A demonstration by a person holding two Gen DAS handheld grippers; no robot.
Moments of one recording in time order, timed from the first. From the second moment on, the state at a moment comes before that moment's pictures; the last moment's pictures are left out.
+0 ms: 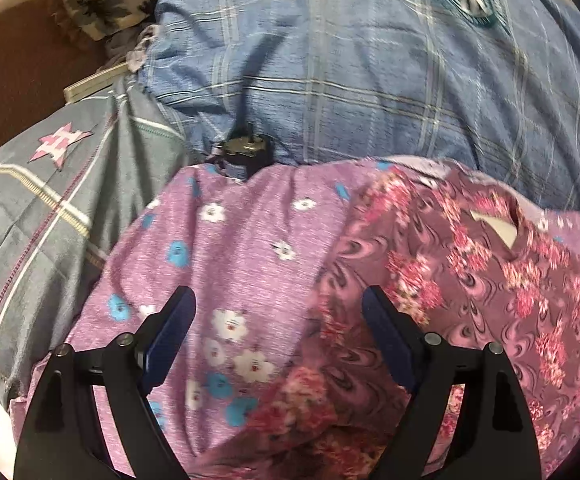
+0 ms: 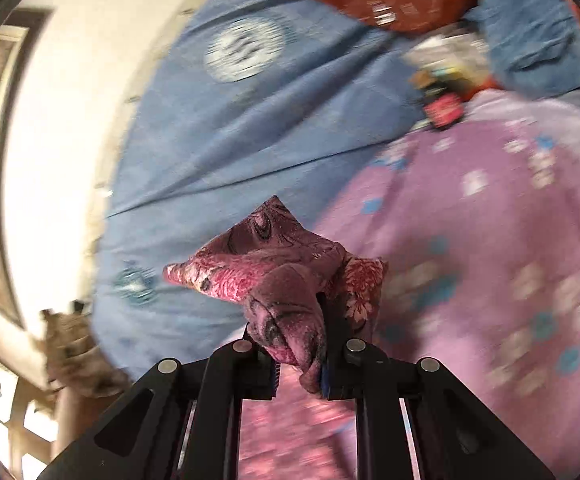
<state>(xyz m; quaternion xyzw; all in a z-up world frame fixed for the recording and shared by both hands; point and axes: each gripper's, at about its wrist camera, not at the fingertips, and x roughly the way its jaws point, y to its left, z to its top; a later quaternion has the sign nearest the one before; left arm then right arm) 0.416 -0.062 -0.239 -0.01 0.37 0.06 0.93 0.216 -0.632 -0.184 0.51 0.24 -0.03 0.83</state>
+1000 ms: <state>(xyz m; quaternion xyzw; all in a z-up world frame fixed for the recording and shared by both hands) 0.410 -0.007 -0.220 -0.11 0.36 -0.07 0.92 0.321 -0.379 -0.219 0.32 0.35 0.11 0.87</state>
